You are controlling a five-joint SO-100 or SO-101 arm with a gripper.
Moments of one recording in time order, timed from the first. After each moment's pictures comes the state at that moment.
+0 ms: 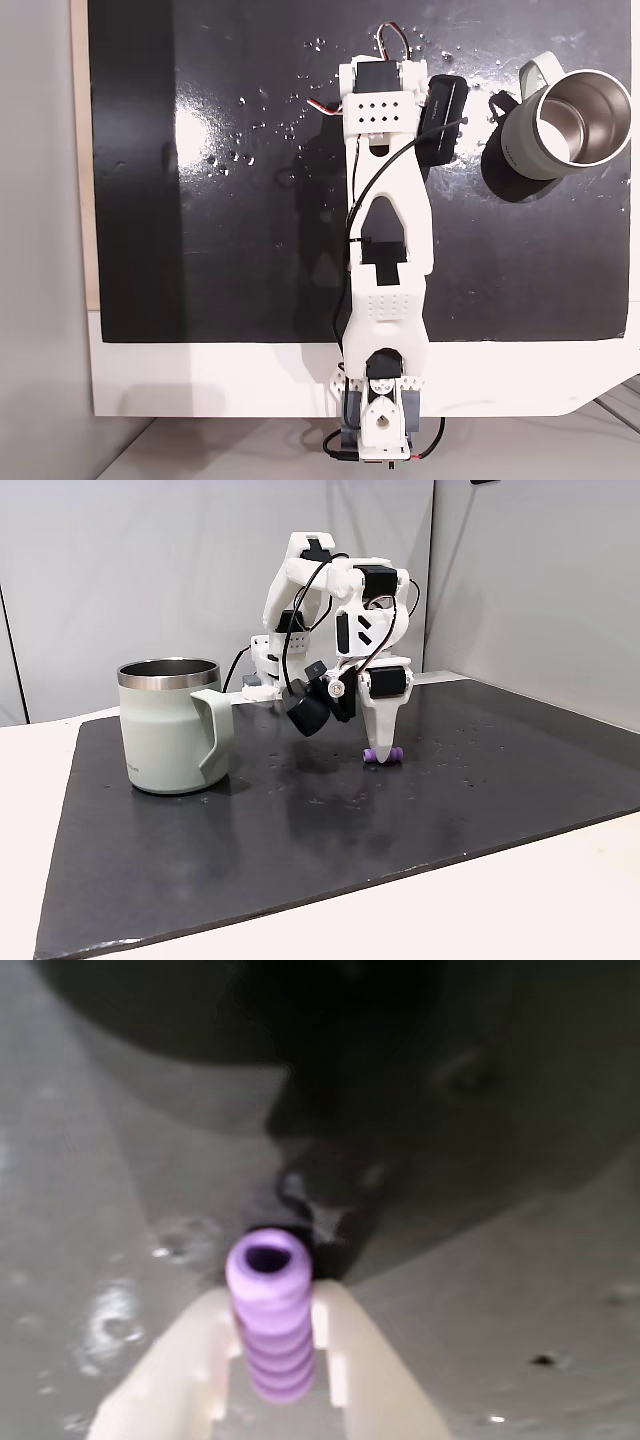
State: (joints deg) arm -1.8 52.8 52.6 75.8 14.2
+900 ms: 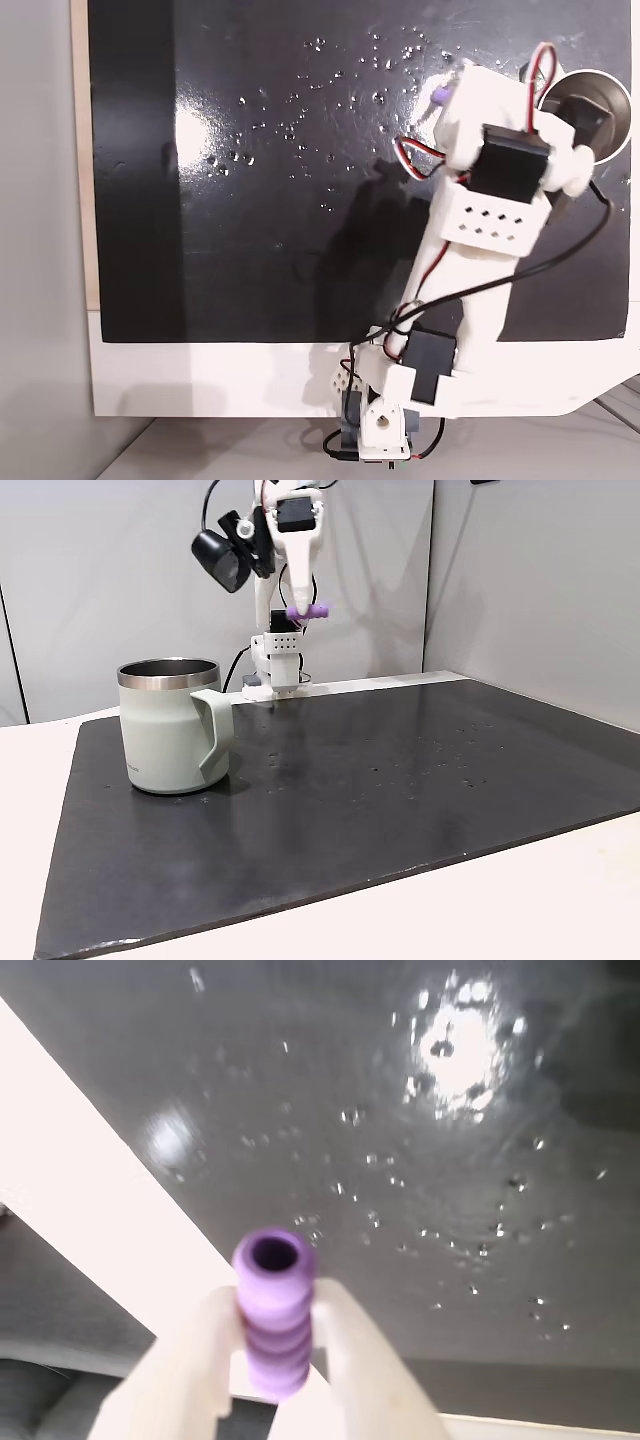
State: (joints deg) arm 15.4 86.0 48.6 96.5 8.8
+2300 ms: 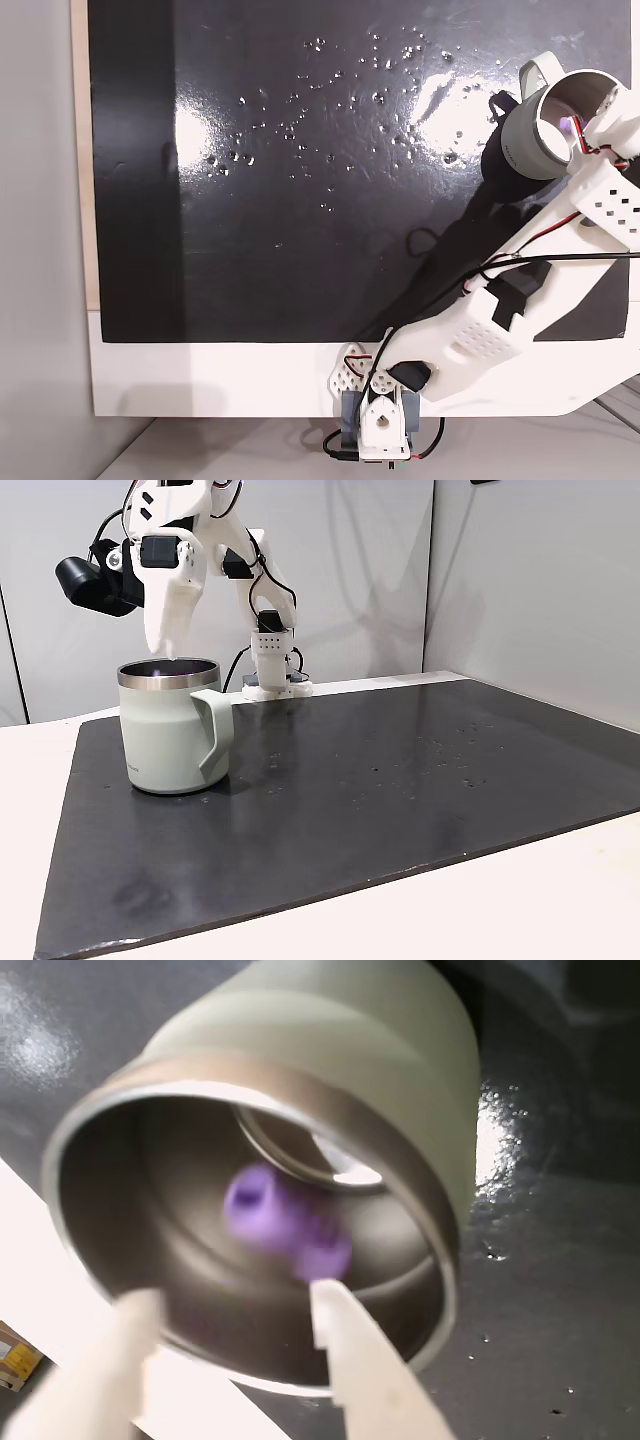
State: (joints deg) arm 37.2 55.4 14.2 102.7 -7.5
